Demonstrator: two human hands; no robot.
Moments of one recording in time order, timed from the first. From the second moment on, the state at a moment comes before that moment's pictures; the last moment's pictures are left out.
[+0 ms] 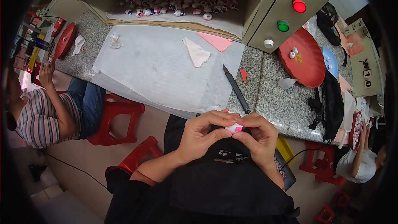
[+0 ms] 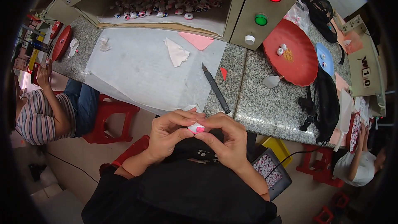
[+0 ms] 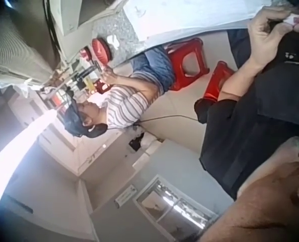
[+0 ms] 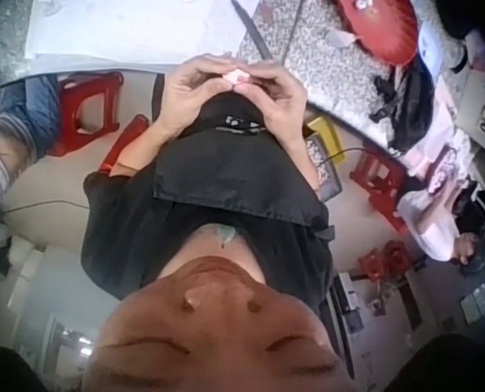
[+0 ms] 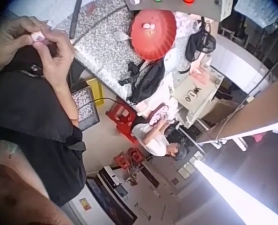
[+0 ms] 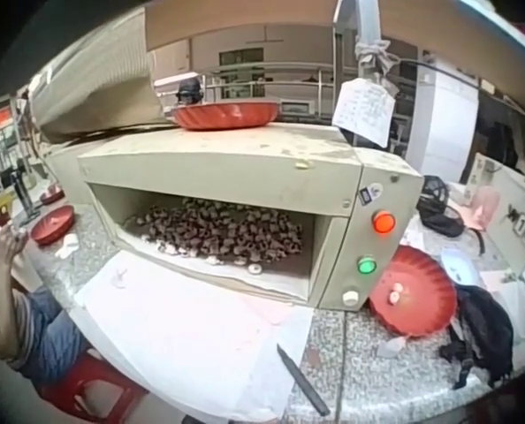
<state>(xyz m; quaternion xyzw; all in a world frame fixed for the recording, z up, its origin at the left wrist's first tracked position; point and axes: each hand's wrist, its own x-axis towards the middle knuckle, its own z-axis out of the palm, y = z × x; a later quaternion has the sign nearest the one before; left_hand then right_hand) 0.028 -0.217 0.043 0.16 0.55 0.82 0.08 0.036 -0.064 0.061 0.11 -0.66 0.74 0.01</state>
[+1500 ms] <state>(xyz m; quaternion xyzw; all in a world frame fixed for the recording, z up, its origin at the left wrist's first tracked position) -0.037 -0.186 -0.010 0.03 0.53 0.84 0.12 -0.046 -0.029 -0.001 0.04 -0.58 0.80 -0.18</state>
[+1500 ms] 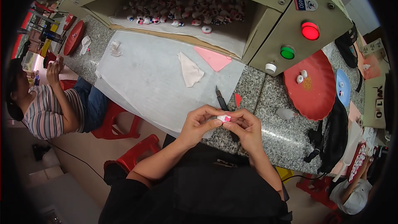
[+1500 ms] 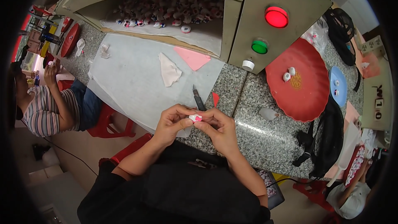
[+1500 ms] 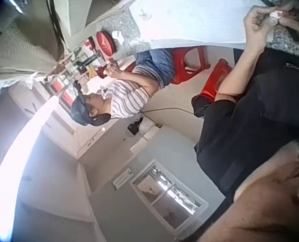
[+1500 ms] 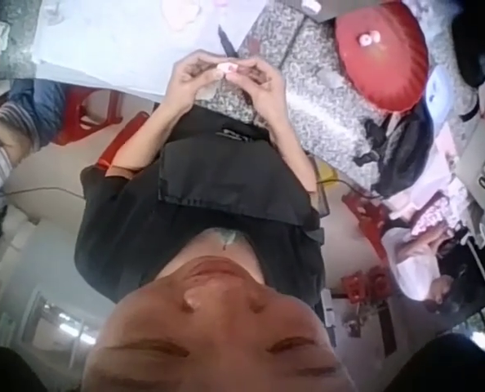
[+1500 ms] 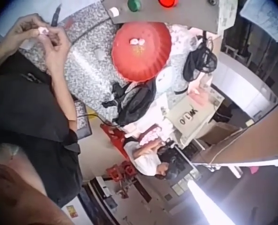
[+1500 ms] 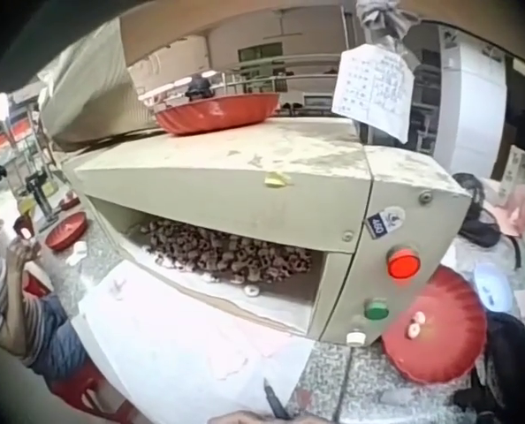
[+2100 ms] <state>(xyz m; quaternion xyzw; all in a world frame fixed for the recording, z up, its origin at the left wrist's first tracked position) -0.040 -0.199 -0.032 0.16 0.52 0.84 0.07 -0.042 -0.043 -0.014 0.08 -0.60 0.79 -0.10</state>
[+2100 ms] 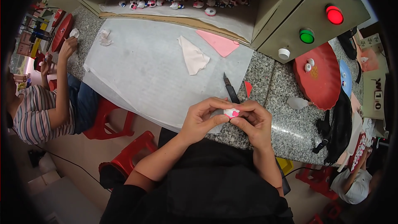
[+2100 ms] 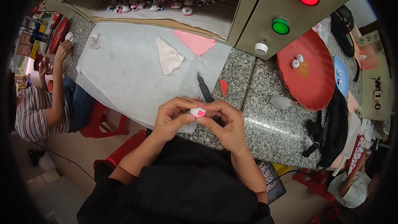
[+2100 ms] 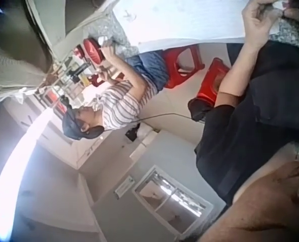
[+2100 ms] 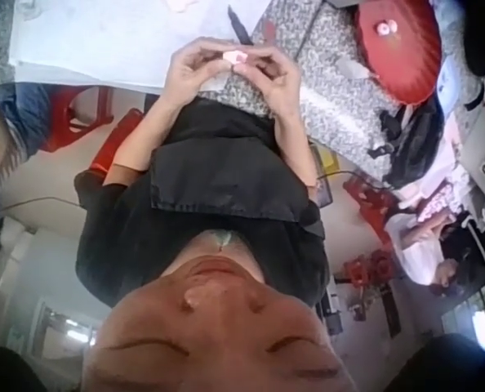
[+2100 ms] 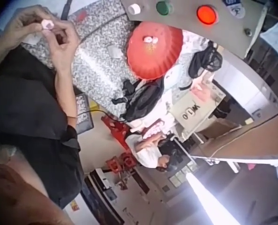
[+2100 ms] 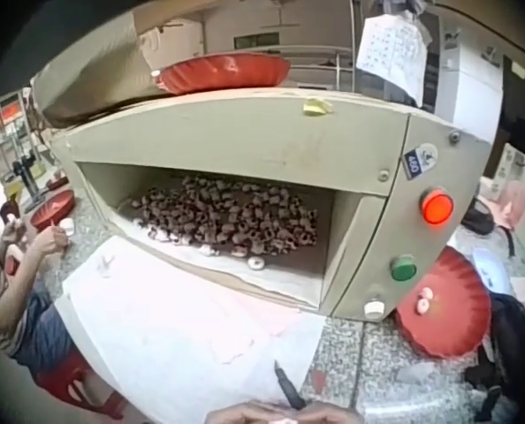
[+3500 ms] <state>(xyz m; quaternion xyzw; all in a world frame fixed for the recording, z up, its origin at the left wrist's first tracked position) -0.036 -0.181 -0.026 0.06 0.49 0.87 0.05 -0.043 -0.048 -0.019 0.07 -0.59 0.81 -0.04</state>
